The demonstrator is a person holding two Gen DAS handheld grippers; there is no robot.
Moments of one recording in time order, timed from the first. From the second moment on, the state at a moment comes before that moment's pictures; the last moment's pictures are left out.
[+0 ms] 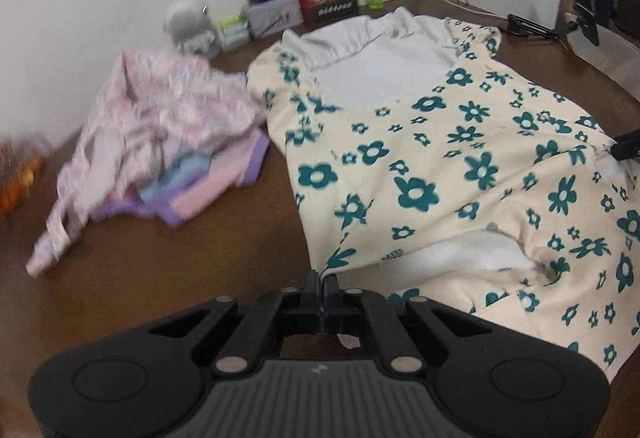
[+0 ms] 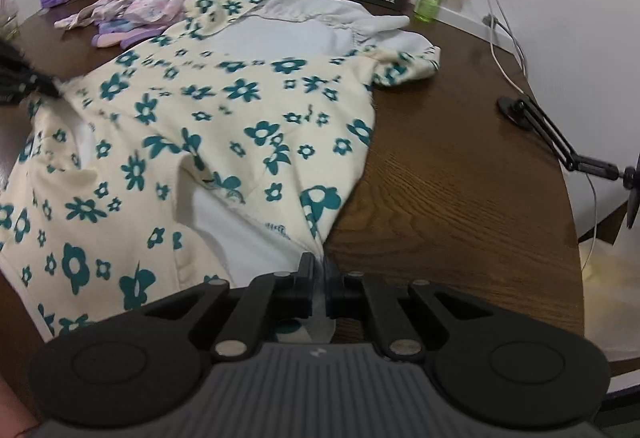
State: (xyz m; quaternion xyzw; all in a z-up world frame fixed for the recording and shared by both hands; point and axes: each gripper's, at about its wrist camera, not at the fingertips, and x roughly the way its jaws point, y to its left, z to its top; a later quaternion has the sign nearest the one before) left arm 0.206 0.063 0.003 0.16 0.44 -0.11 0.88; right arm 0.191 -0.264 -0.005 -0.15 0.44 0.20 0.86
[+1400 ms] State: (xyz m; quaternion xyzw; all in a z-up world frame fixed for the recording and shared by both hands) left arm 0.136 0.079 0.016 0.10 0.44 -0.23 0.86; right arm 0.129 -0.312 -0.002 0.06 0.42 0.22 0.88
